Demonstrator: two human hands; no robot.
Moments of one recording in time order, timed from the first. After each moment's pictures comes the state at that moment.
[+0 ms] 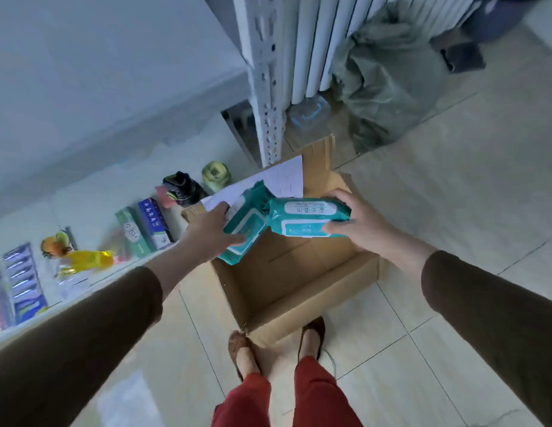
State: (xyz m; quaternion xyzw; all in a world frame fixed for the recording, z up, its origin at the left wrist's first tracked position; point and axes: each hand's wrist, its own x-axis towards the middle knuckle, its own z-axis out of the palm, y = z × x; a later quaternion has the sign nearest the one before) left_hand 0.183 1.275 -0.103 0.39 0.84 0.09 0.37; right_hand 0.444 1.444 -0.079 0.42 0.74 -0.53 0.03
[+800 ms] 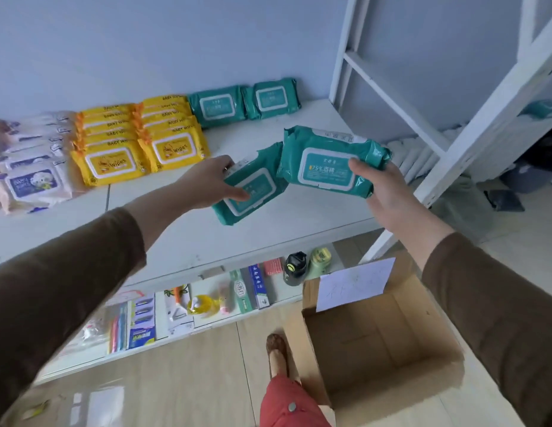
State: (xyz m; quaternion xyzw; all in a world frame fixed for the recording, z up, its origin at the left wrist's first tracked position) left_hand -0.108 1.136 0.214 0.39 0.86 0.21 0.24; right_hand 0.129 1.344 0.190 0.28 0.53 -0.75 -0.27
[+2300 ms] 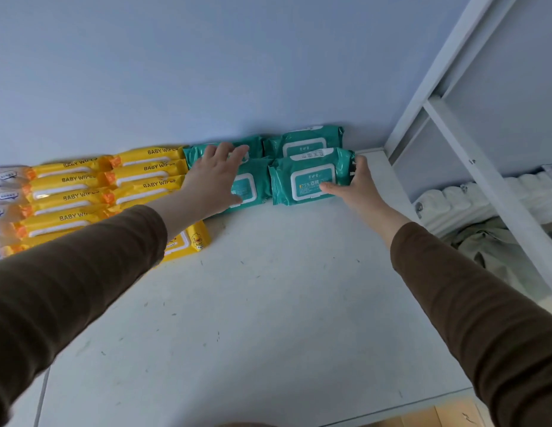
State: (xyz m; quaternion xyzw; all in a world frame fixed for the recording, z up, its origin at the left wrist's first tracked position) left_hand -0.358 1.324 0.148 0.49 0.87 0.01 0.01; right_hand -0.173 1.569 0.084 0.35 0.75 -0.53 -0.16
